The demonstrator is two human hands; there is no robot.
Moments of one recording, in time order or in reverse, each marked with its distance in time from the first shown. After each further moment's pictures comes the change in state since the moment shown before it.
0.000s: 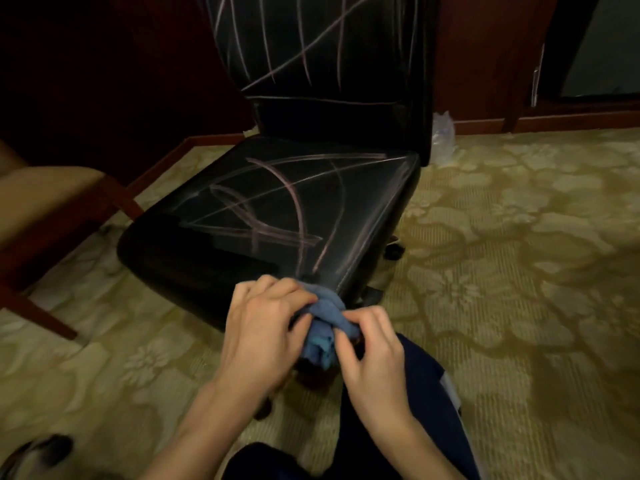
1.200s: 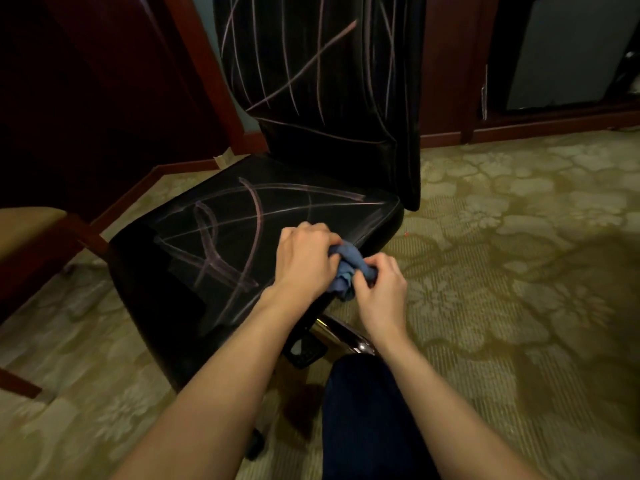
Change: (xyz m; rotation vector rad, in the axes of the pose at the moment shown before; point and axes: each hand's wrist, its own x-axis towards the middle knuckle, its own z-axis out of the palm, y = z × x) left_hand 0.140 0.020 0.040 0.054 -0.120 0.072; right_hand 0.106 0.043 -0.003 -0.172 0.216 0.231
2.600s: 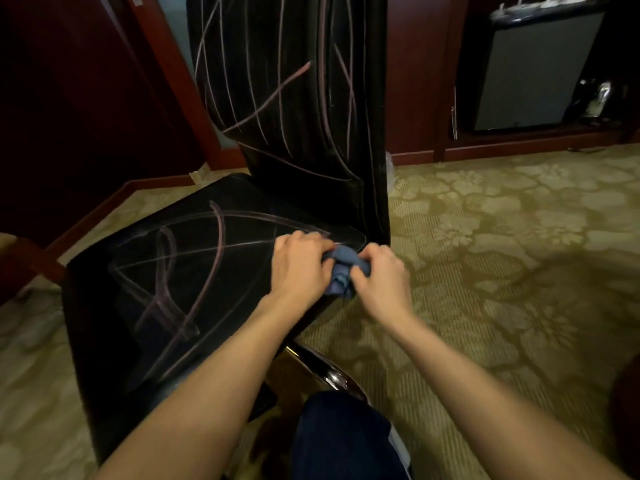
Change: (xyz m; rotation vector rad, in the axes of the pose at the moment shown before) left_hand 0.062 0.026 0.023 -0.063 0.086 0.004; right_hand 0.088 0.006 -0.049 -0.292 -0.136 -0.072
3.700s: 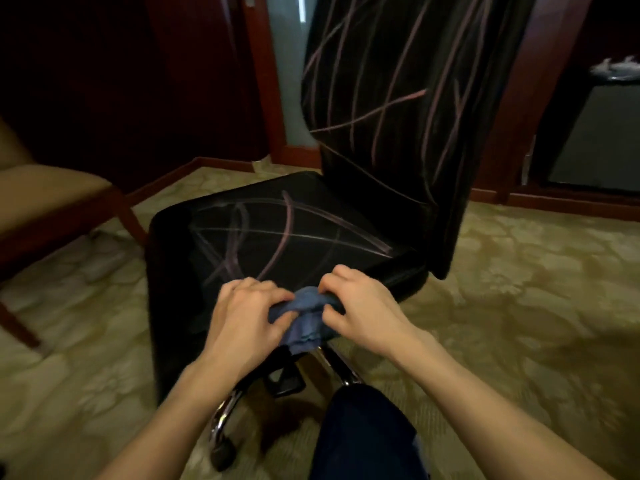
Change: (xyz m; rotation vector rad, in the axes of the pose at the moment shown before) left_hand -0.145 -0.075 -0.067 0.016 0.015 -0.228; right_hand -0.037 -0.099 -0.003 -0.235 -0.489 -0.685
